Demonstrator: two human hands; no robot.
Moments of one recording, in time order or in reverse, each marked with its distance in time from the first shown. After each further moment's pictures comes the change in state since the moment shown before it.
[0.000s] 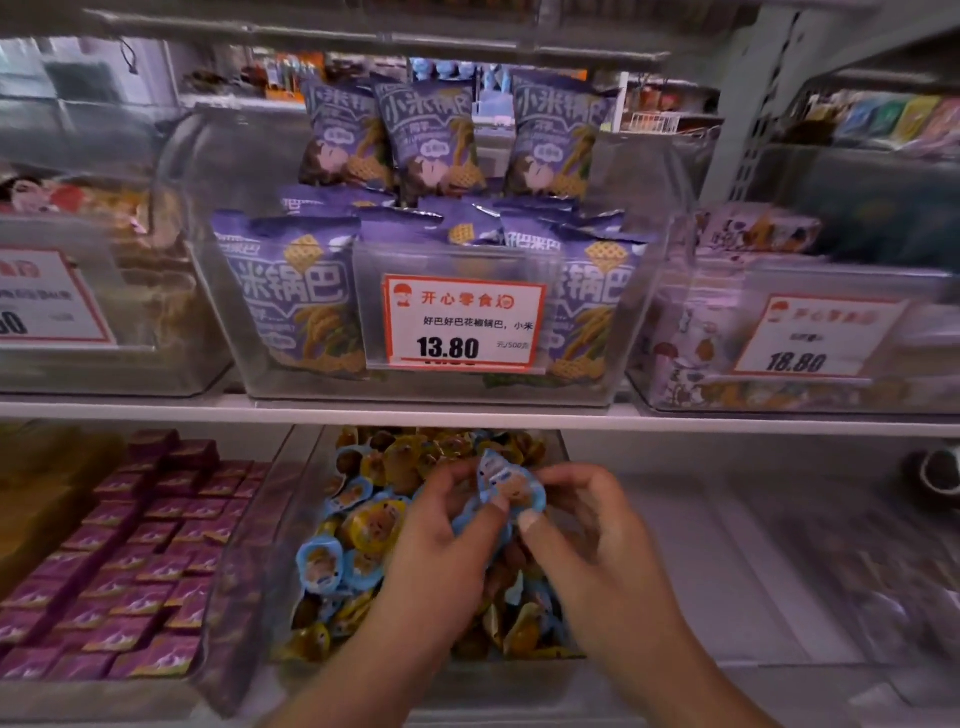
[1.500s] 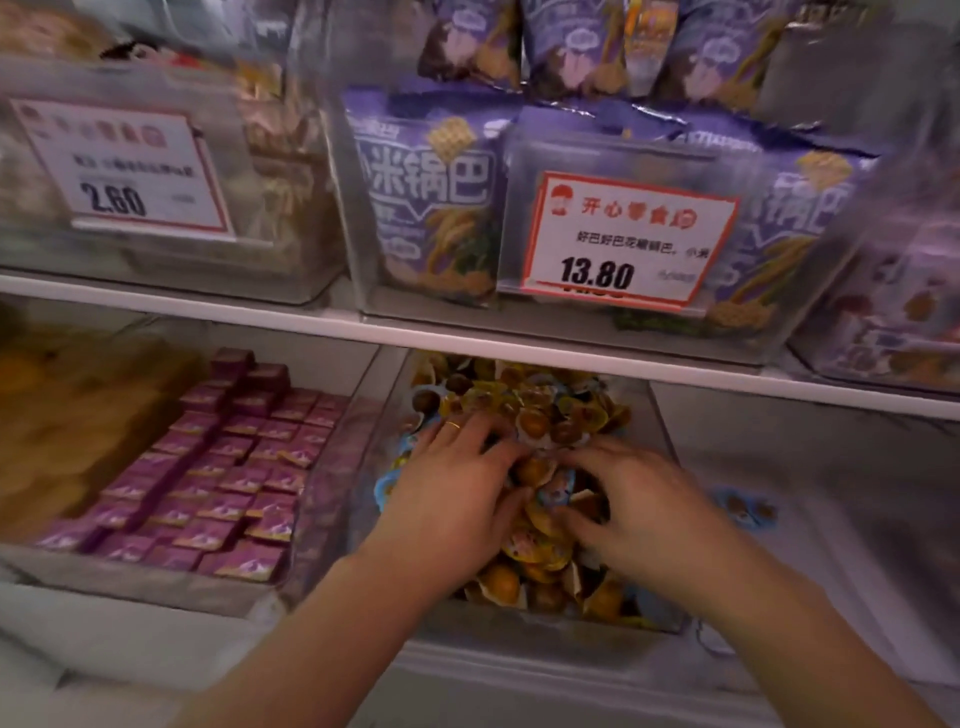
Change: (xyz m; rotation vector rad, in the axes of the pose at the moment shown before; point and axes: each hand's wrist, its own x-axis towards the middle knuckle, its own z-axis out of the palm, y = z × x) left_hand 0.030 -0.029 -0.076 1.342 -0.066 0.539; right_hand 0.046 0.022 0.008 -1.169 -0.479 -0.223
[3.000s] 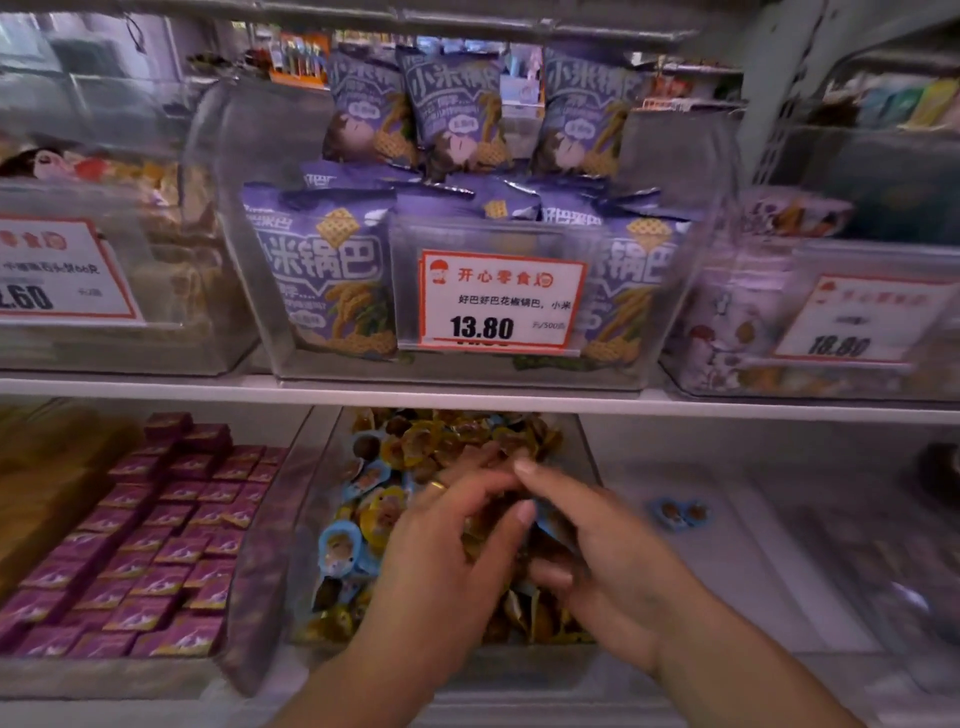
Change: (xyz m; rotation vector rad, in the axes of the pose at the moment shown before) left_hand -0.009 0.059 -0.015 -0.683 0.255 -0.053; right_hand -0.027 -0.037 -0.022 1.808 0.018 0.438
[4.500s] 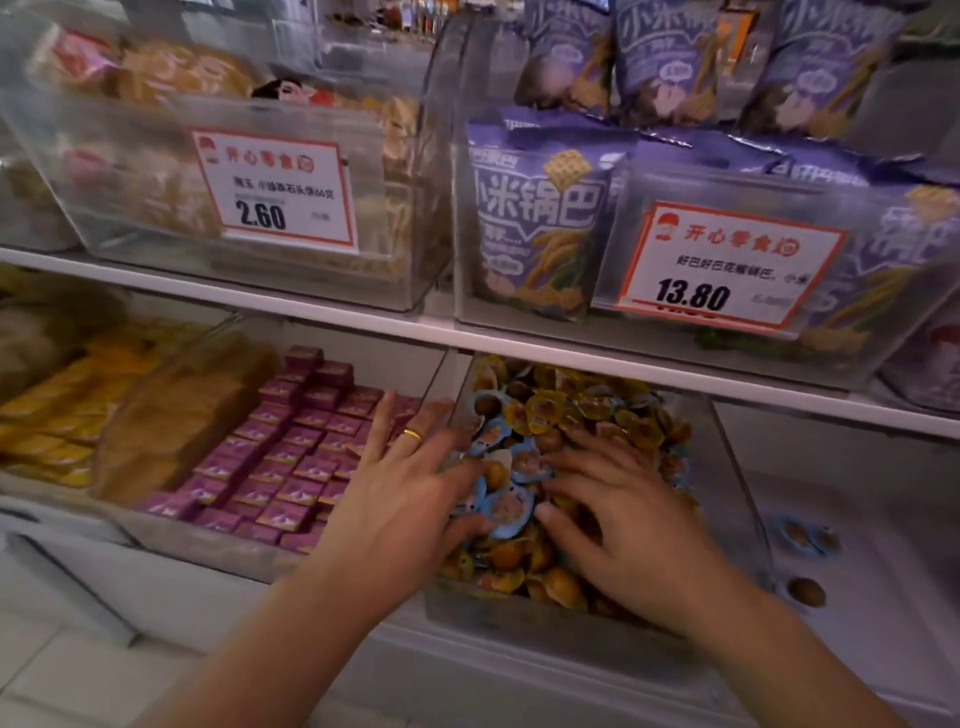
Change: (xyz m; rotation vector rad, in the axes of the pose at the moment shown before) left_hand -0.020 -0.073 -0.101 0.990 -0.219 0.146; right_hand 0.053 0.043 0.001 -1.756 -0.137 -0.667
